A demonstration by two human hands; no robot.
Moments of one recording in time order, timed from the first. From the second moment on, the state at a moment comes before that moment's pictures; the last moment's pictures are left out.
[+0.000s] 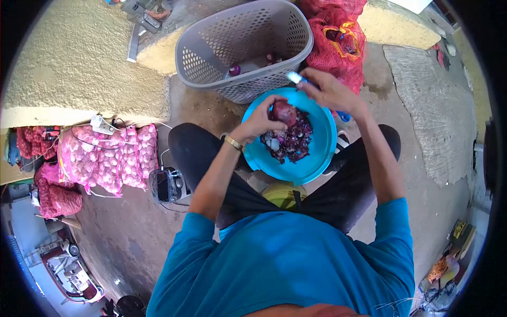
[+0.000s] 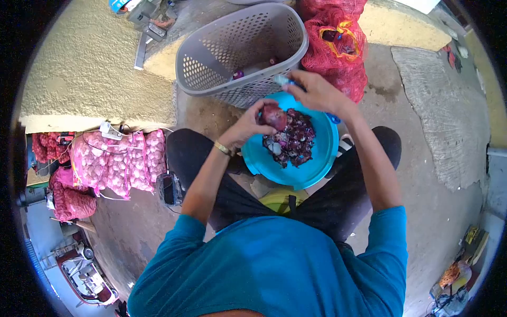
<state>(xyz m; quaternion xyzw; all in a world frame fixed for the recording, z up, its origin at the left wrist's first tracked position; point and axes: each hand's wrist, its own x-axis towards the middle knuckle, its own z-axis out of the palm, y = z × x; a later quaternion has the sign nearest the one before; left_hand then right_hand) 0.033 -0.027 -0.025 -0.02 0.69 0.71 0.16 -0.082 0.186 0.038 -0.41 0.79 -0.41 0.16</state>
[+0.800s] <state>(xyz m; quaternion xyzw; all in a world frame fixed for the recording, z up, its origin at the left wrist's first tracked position) 0.024 0.008 0.013 -0.07 0.31 0.95 0.04 -0.051 0.159 0.064 -0.35 0.86 -0.37 -0.03</state>
